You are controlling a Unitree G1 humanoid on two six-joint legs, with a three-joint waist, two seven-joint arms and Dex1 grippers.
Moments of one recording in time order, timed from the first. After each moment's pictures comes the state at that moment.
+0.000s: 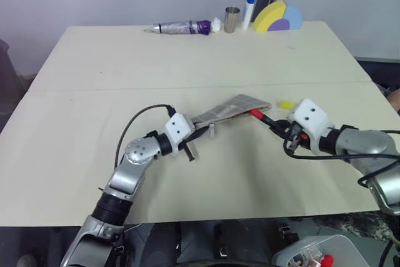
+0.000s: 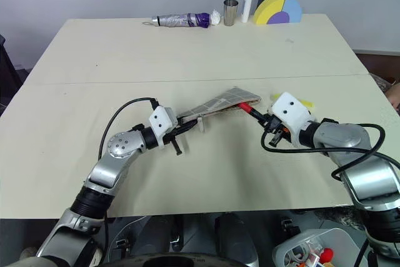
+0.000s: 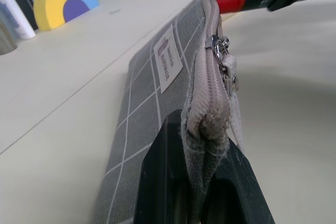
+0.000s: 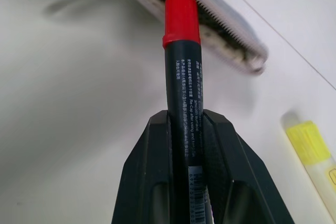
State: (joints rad) left arm -0.32 0.30 -0.23 0.00 -0.09 0.02 -0.73; right arm -0.19 -0.91 -0.05 -0.47 0.25 0.77 0.71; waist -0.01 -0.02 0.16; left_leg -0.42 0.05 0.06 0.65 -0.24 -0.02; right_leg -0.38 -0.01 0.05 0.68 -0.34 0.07
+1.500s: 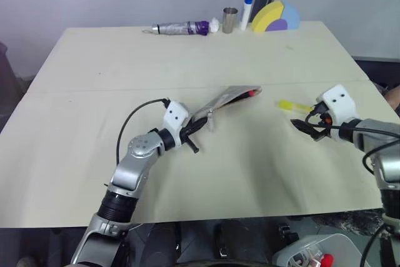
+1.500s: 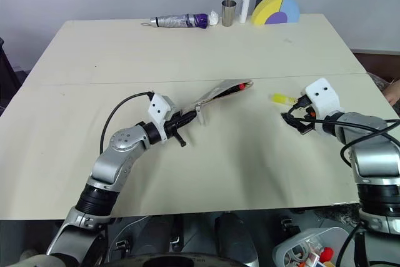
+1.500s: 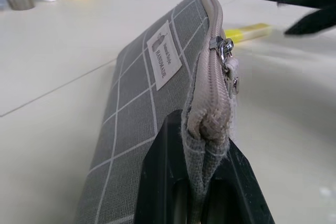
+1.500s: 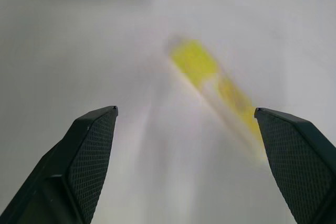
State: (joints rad) left arm -0.36 0.22 -0.18 -0.06 -0.19 0.31 -0.60; right arm -0.34 -0.80 -0.15 0.04 0.13 0.67 0.66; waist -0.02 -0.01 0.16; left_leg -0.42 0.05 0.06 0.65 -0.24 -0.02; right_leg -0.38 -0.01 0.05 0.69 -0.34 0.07
